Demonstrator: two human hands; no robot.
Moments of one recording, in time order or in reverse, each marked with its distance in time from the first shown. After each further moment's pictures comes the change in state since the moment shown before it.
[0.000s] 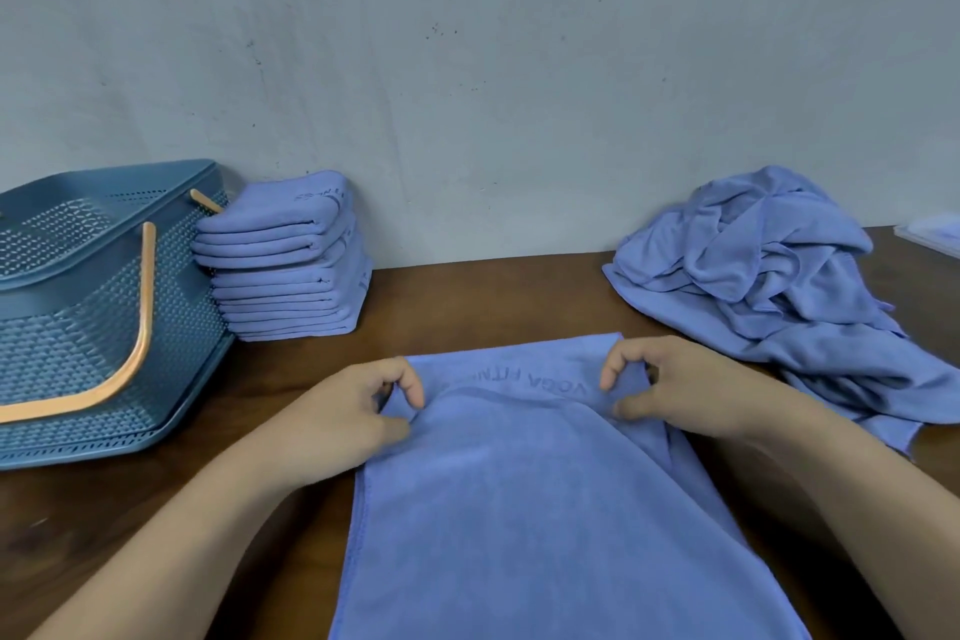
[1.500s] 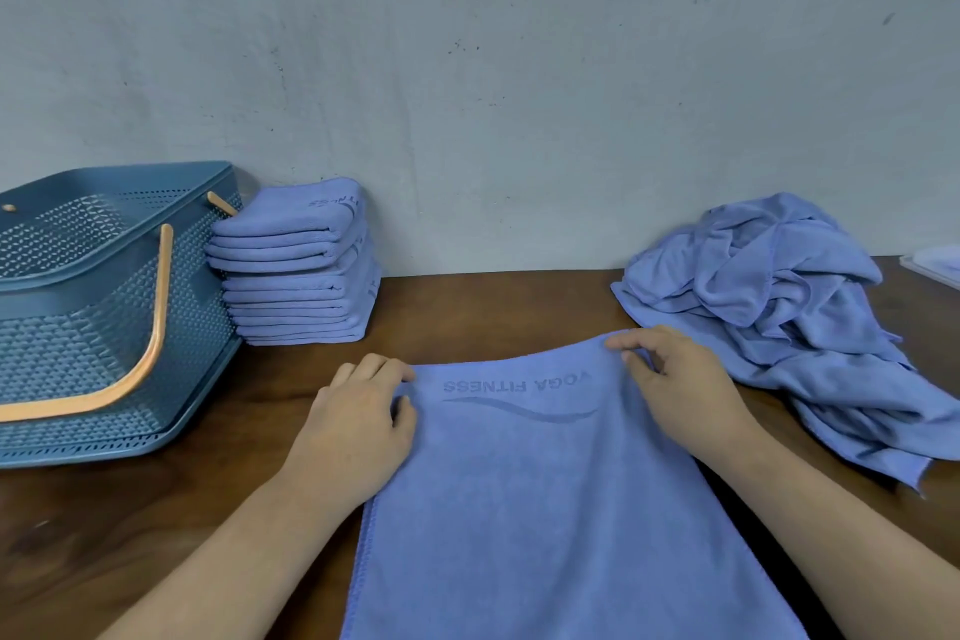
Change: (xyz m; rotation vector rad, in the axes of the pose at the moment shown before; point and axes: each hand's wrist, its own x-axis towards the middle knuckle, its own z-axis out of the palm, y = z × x) left_hand 0.018 -0.025 0.028 0.434 0.455 0.083; right_hand 0.036 0.024 0.027 -0.034 0.540 -0.143
